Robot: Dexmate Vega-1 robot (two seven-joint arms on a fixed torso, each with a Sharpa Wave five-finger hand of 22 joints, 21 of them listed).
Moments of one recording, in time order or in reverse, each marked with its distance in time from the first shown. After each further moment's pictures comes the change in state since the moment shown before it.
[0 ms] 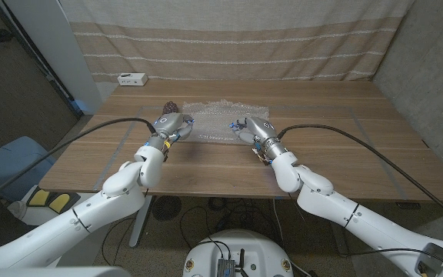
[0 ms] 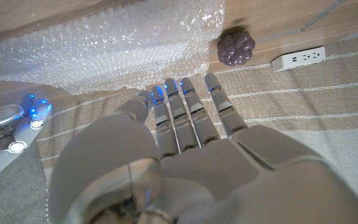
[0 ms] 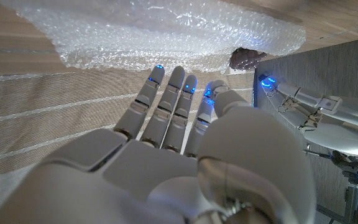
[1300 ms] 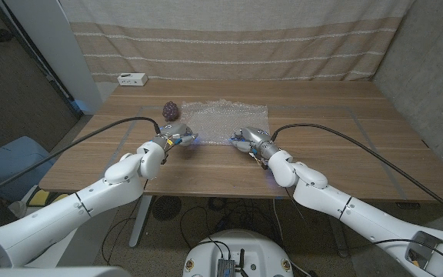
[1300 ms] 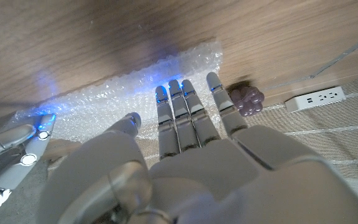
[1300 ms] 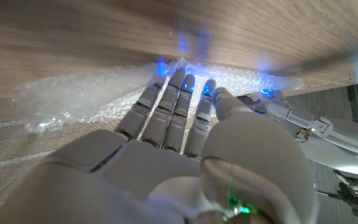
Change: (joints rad) left arm -0.154 0.047 0.122 0.094 -0.012 0.003 -0.247; left_hand -0.338 -0.026 -0.066 0.194 -0.046 0.000 0.046 -0.026 -0.006 -0.012 0.035 -0.046 -0.032 -0.019 0.033 -0.025 0.001 -0.019 0.011 -0.021 -0.012; right arm 0.086 0.010 -0.067 0.079 0.044 -0.053 0.189; right_hand -0.095 -0.008 0.002 0.046 0.000 0.042 0.026 -0.008 0.000 0.019 0.052 -0.015 -0.014 0.041 -0.009 -0.015 -0.013 -0.002 0.026 0.019 0.000
